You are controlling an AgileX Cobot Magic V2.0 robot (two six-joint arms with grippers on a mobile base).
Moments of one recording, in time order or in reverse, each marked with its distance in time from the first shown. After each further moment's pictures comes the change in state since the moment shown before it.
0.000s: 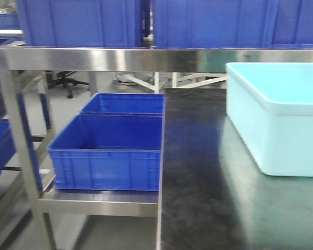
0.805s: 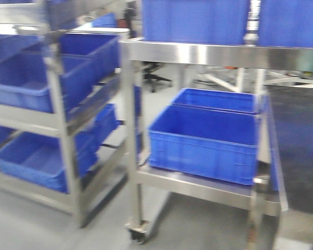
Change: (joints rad) left arm 0.000 0.000 0.000 0.000 0.000 0.000; right arm 0.000 0.000 0.000 0.000 0.002 0.000
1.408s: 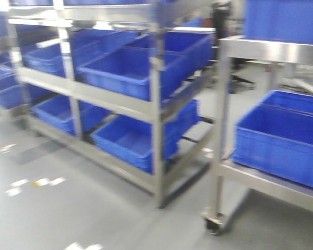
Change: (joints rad) left arm 0.000 0.000 0.000 0.000 0.000 0.000; right arm 0.000 0.000 0.000 0.000 0.002 0.000
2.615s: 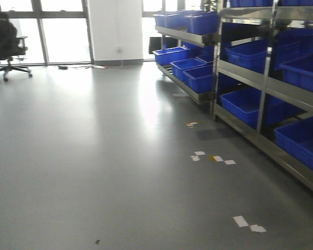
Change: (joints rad) left arm 0.000 0.000 0.000 0.000 0.000 0.000; right arm 0.000 0.000 0.000 0.000 0.000 0.000
